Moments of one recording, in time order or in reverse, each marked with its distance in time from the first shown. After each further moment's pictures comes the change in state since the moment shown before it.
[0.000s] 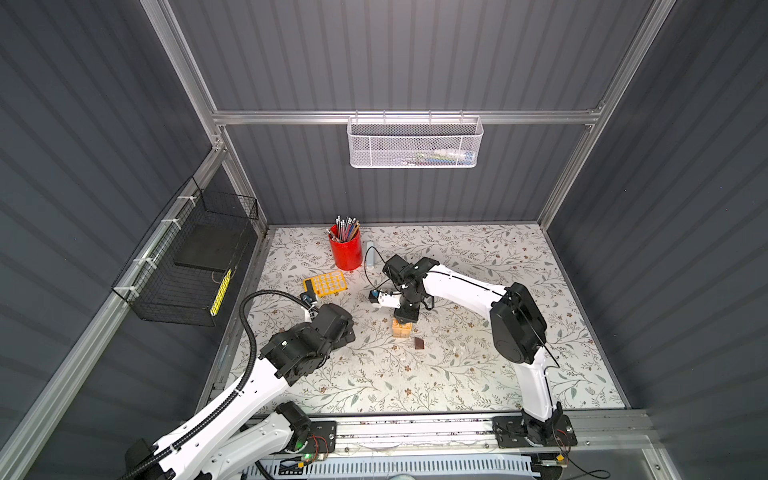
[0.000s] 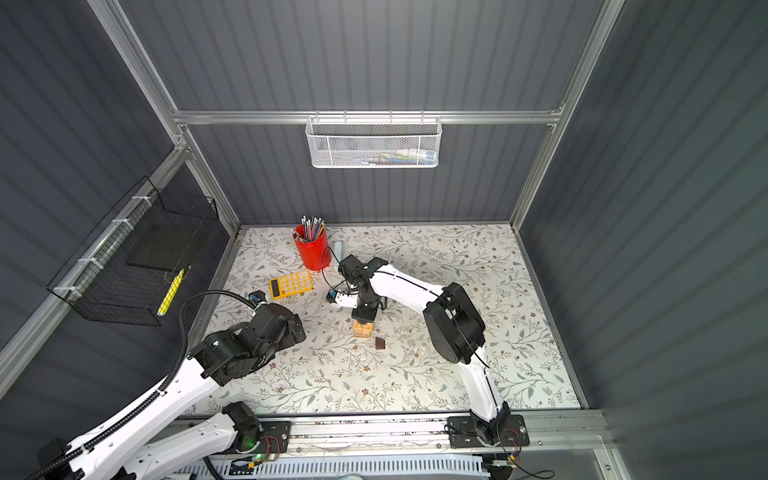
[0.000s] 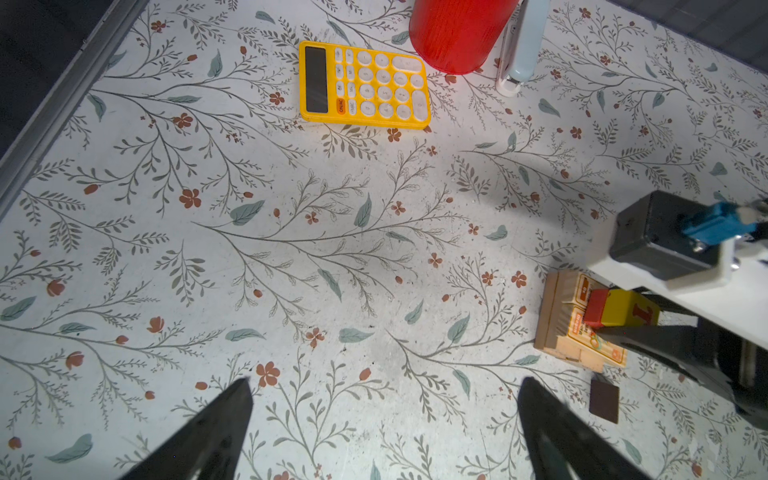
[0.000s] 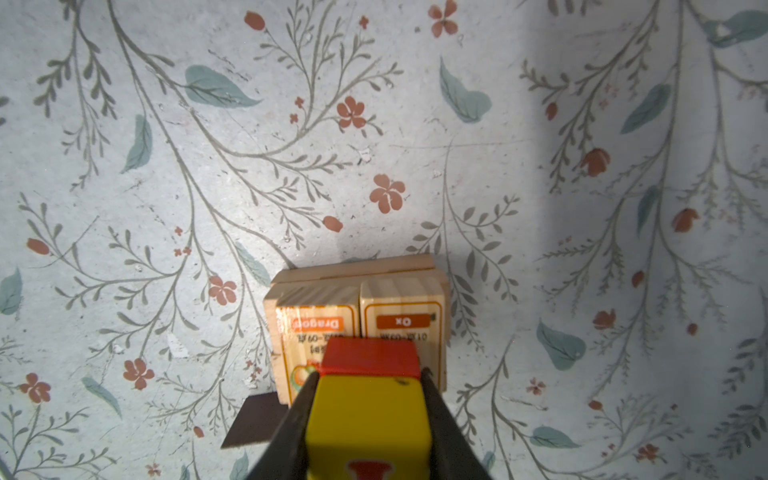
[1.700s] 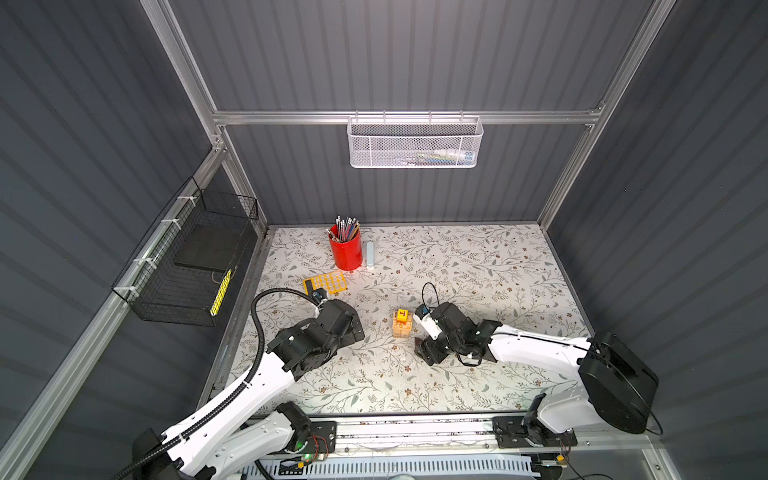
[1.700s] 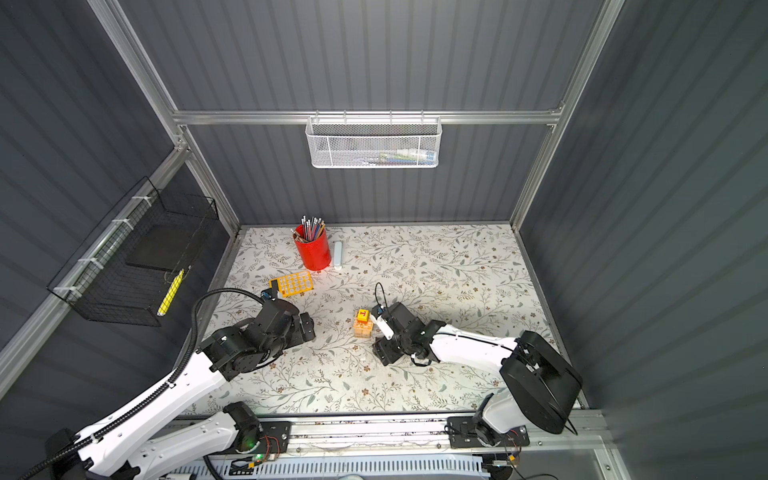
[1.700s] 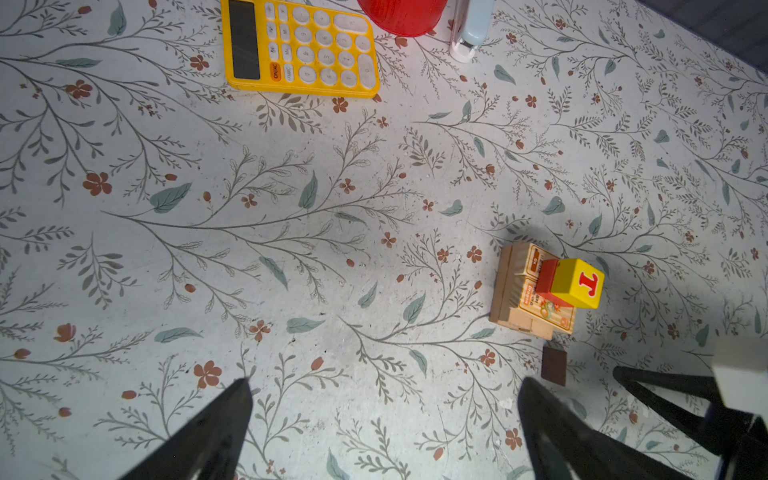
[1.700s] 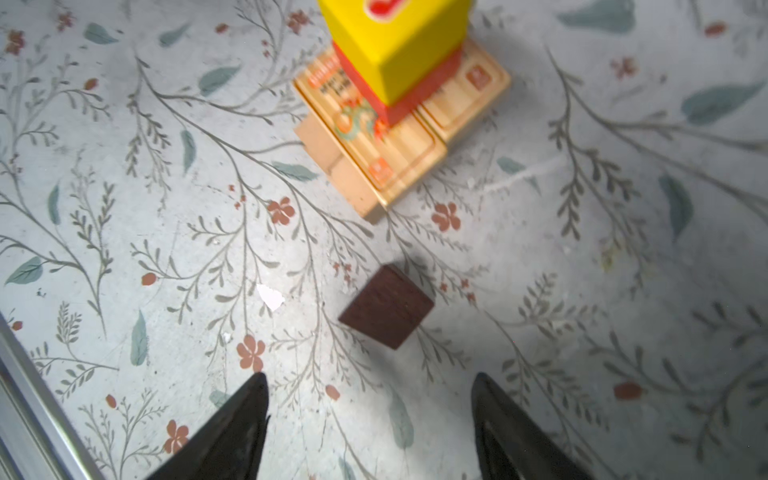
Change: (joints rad) left arm 0.000 0.050 0.005 0.084 0.126 0.019; right arm 0.044 -0.676 -1.038 0.813 -0.013 0.709
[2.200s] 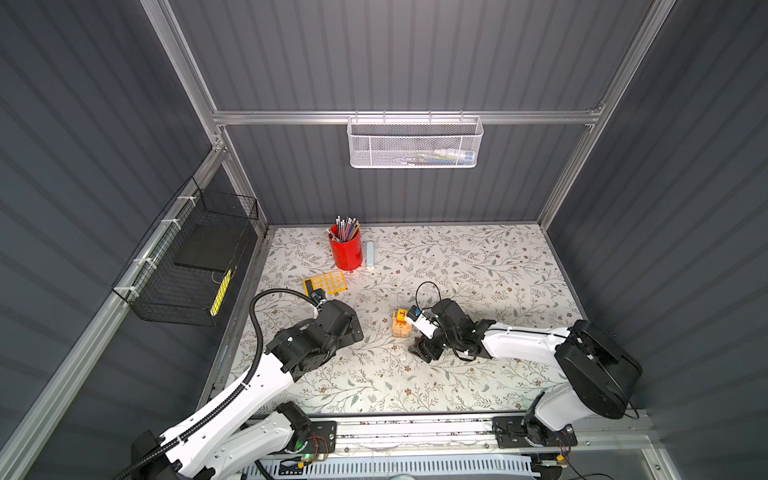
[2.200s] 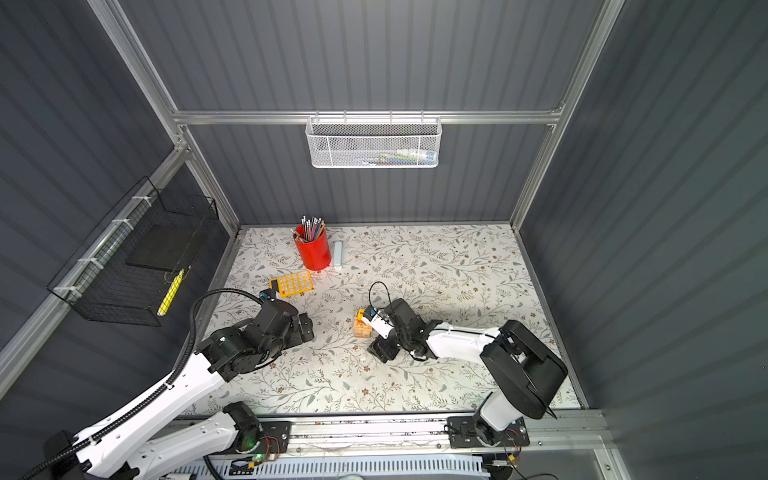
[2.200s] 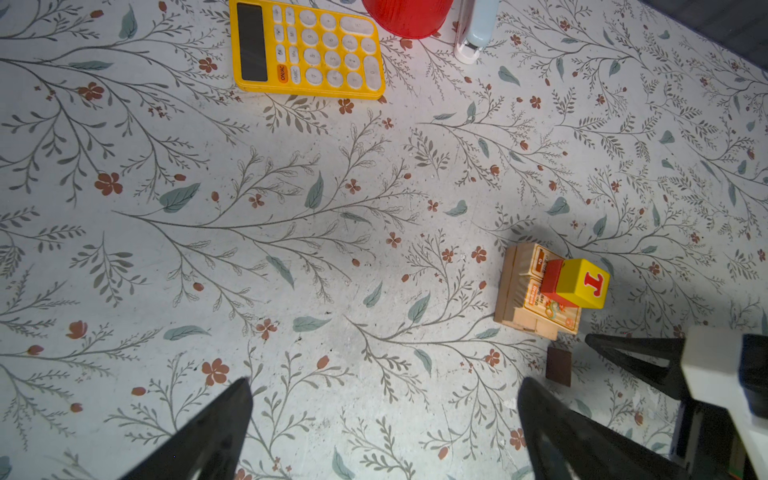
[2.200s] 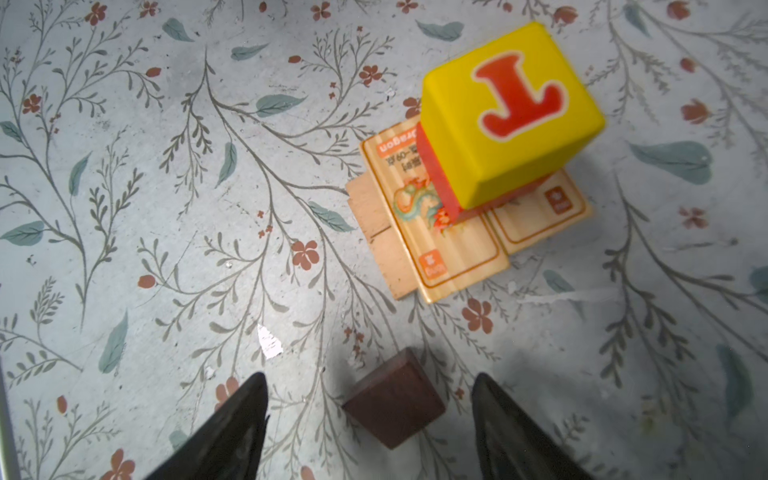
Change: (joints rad) left arm 0.000 -0.008 0.000 -0.015 -0.011 0.000; right arm -0.056 0.119 -0.021 0.196 -0.142 -0.236
